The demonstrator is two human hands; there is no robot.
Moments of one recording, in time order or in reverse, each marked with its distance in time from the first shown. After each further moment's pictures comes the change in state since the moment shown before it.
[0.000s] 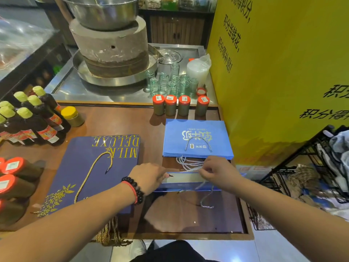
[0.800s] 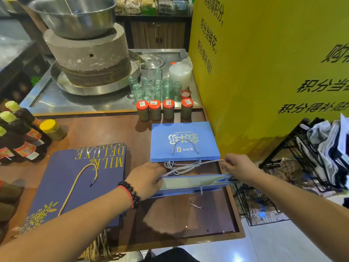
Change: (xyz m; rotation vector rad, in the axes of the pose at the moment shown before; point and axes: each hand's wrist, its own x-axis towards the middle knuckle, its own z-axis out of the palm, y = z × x) left_hand 0.025 0.021 -0.002 -0.092 0.146 0.196; right_hand -0.033 0.081 -0.047 0.138 -0.008 0.374
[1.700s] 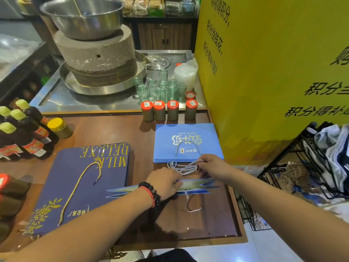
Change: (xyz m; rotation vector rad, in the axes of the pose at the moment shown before) left_hand 0.025 0.041 0.009 -0.025 -0.070 -0.035; right_hand 0.025 -0.064 0.038 0.518 -0.219 0.049
